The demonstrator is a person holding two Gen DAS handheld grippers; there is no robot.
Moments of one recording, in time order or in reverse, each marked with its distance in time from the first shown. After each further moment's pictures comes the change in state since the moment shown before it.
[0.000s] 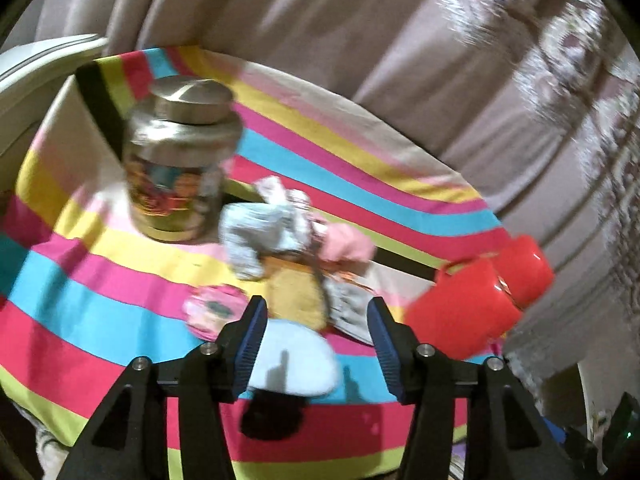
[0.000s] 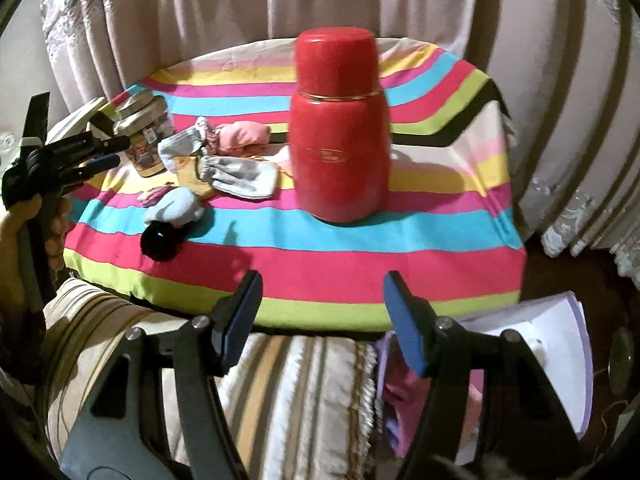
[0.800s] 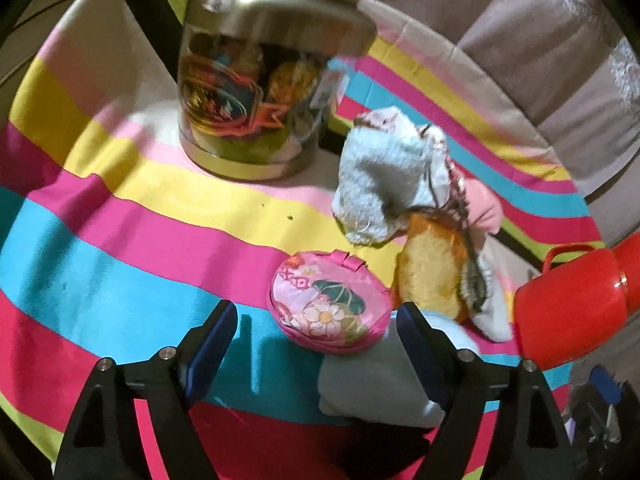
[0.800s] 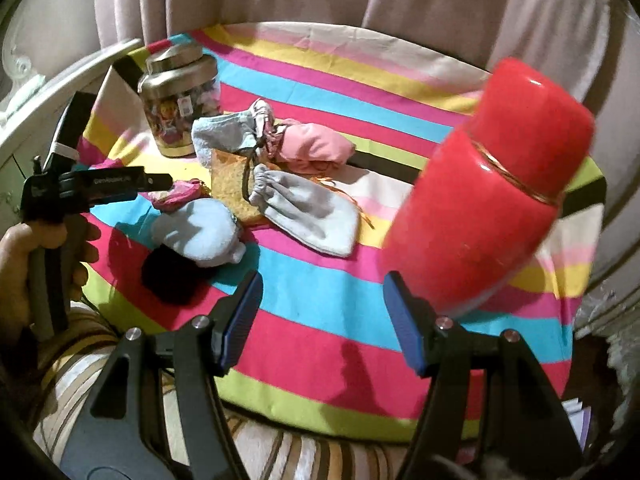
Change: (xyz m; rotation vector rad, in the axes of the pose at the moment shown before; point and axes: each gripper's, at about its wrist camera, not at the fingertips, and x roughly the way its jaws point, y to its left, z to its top) left arm 0.094 0.070 -0.020 -0.062 0.172 0.202; right arm 0.104 0.103 0.063 -0.281 0.012 0.024
